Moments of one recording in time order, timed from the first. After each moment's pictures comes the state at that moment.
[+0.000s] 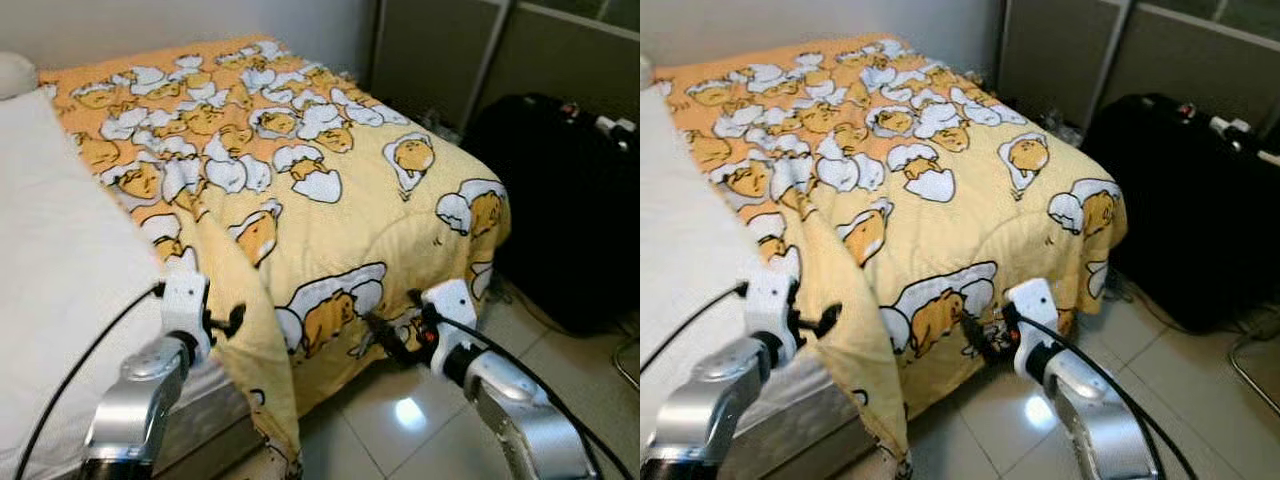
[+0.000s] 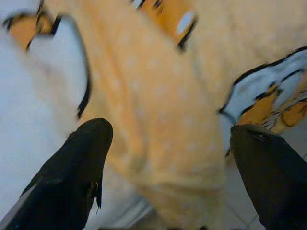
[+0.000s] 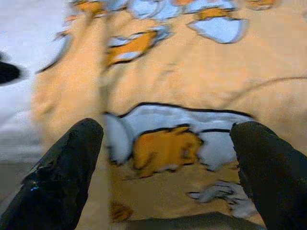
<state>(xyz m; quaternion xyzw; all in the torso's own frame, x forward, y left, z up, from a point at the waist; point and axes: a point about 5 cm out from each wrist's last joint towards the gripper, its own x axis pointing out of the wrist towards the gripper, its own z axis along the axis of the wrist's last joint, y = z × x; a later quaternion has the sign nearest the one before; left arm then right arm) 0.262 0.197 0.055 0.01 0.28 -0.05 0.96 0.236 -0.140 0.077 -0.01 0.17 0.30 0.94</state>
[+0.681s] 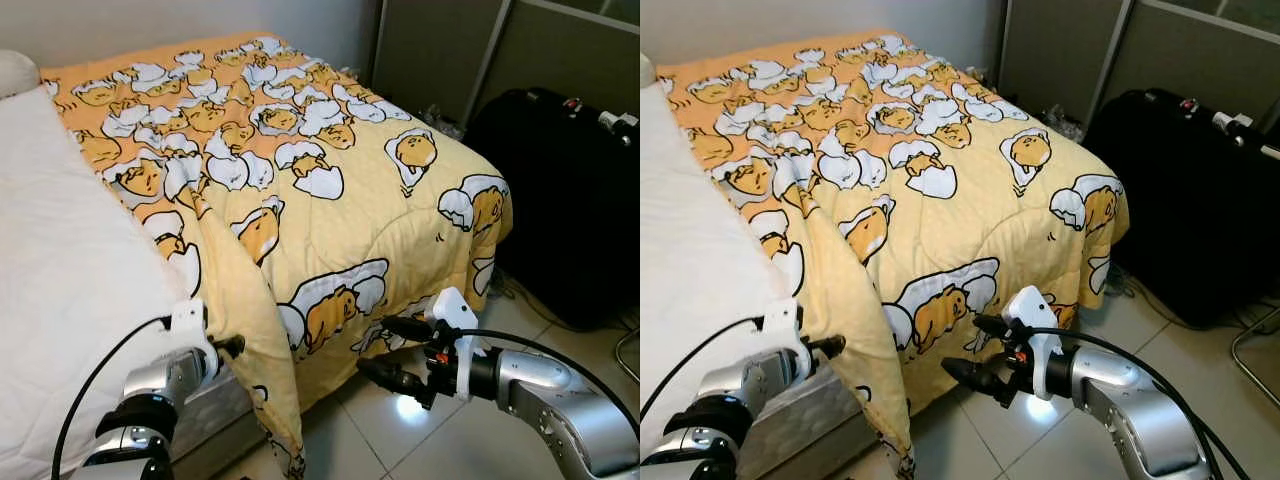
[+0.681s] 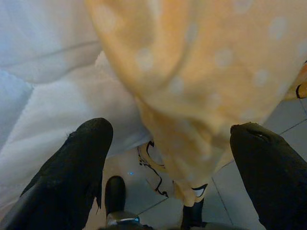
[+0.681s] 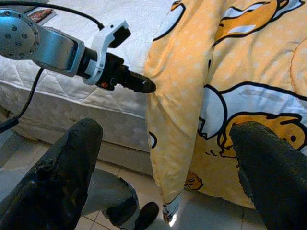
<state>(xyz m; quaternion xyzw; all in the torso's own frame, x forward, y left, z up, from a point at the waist) 0.272 0.206 -0.014 -0.13 0.43 0.03 0.89 0.219 -0.148 0.097 0.02 0.23 0.48 0.85</state>
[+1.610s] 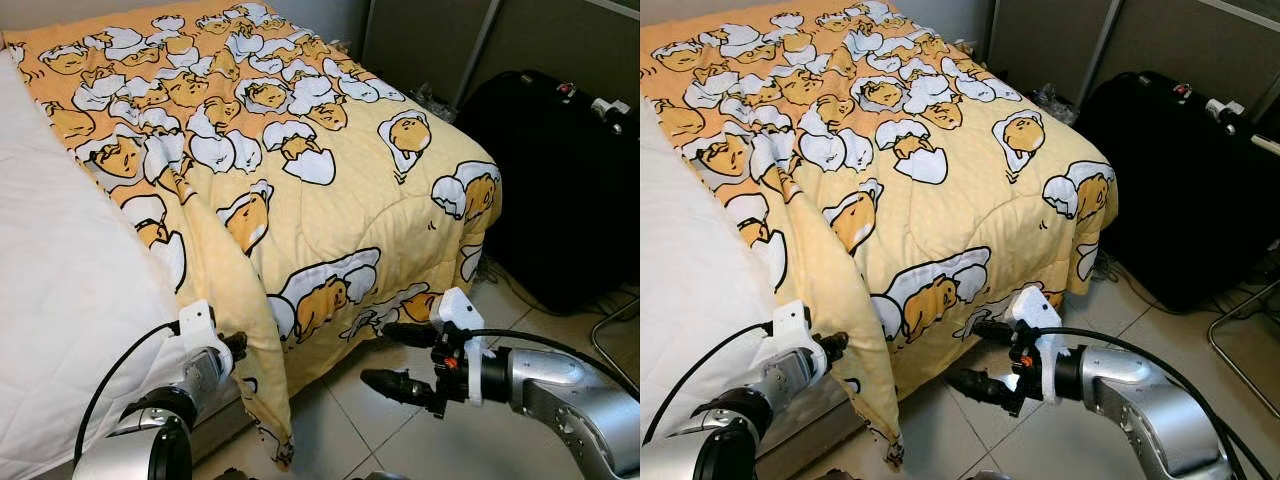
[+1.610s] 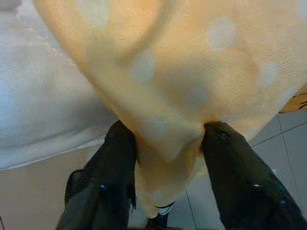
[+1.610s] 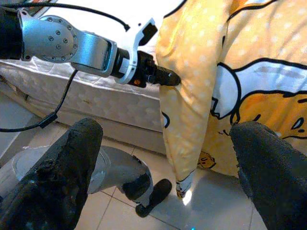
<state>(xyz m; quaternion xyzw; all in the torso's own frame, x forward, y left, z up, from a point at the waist) 0.277 0.188 -0.024 -0.19 0.40 0.07 0.89 0.213 -0.152 0.109 0.02 0.25 0.51 0.82</state>
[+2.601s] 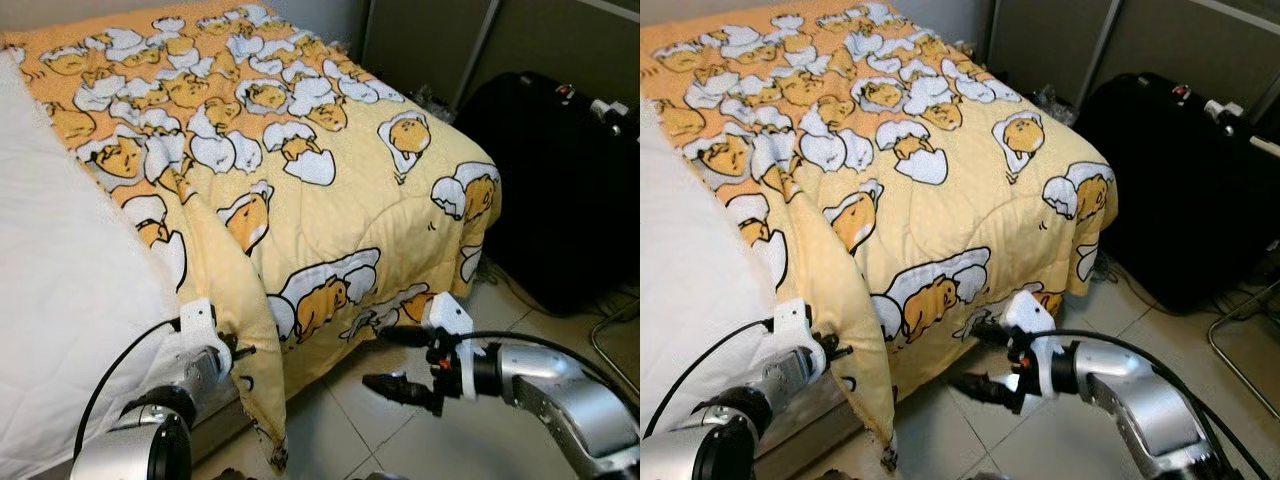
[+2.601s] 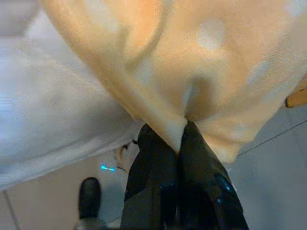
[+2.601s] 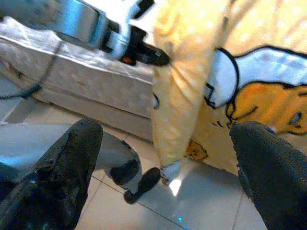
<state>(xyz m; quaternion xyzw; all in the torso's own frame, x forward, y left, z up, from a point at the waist) 0.280 0.193 -0.021 -0.15 0.40 0.05 0.90 0.227 -0.159 0.083 -0.02 0.25 0.53 0.81</state>
